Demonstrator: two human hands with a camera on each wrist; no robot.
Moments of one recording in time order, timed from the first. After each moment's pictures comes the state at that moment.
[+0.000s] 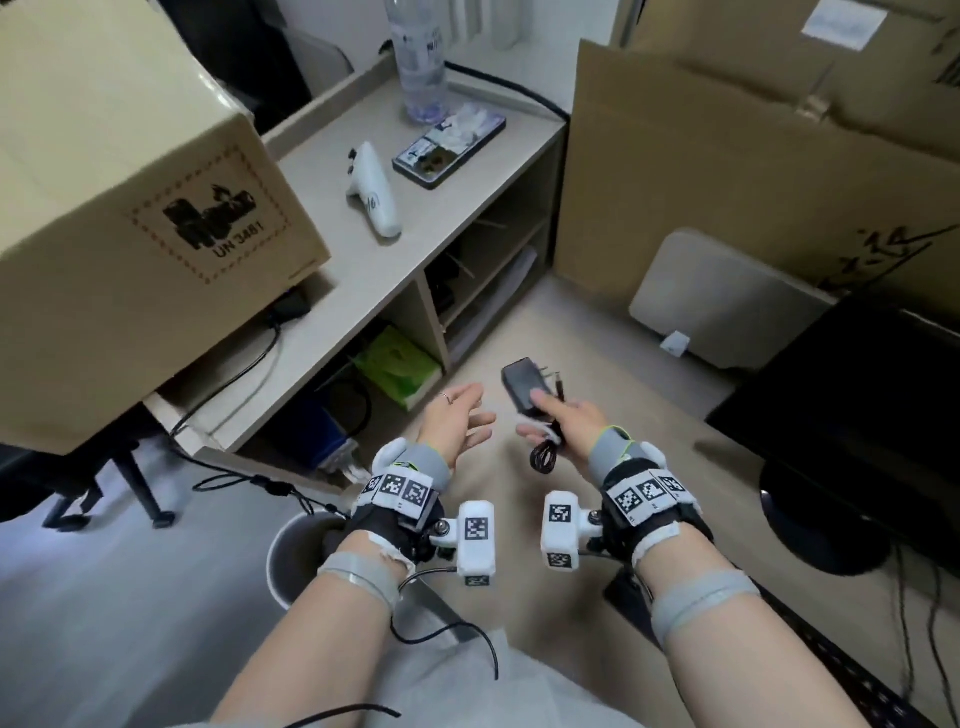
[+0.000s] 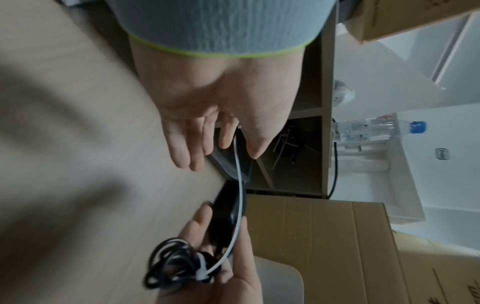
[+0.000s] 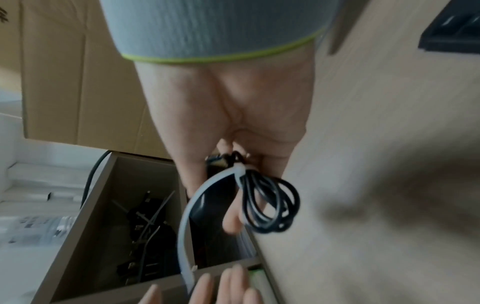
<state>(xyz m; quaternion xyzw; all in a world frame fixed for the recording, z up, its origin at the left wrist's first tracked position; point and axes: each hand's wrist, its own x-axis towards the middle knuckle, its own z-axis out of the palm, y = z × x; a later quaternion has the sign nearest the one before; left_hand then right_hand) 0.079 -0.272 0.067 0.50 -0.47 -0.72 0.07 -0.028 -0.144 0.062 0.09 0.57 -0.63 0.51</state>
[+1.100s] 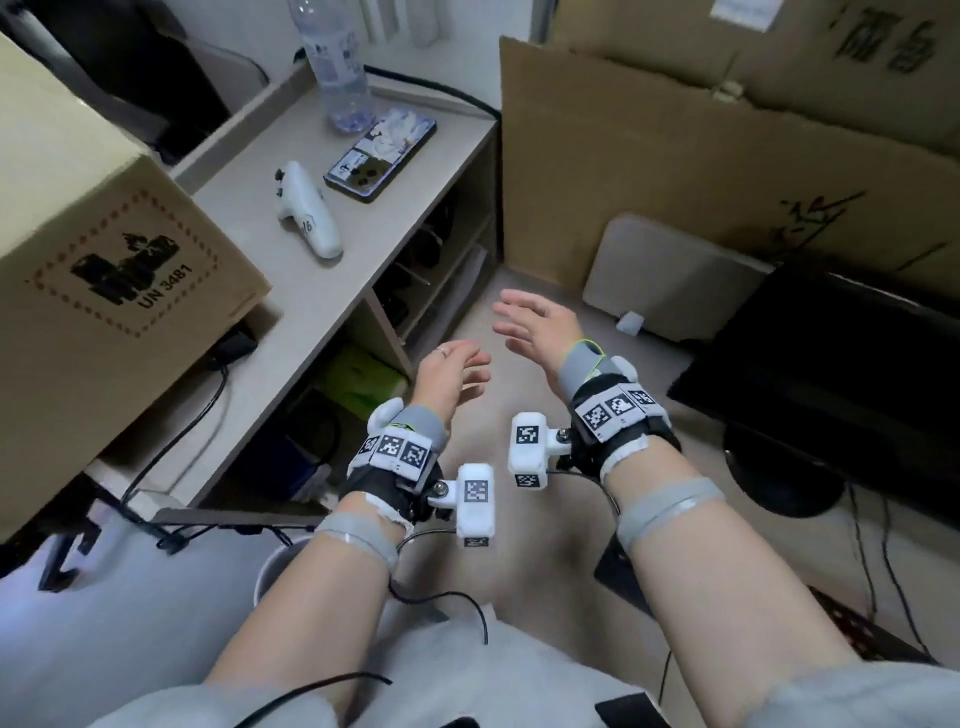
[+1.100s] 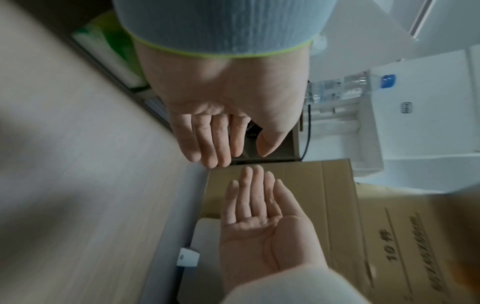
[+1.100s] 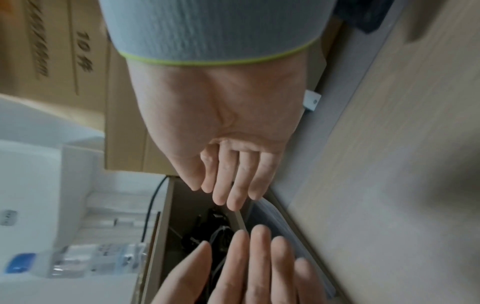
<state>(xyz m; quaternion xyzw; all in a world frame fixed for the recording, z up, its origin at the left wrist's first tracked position) 0.020 -0.270 0.112 0.44 -0.53 -0.73 0.05 -0.083 -0.177 0.124 0.00 0.64 -0.68 0.36</state>
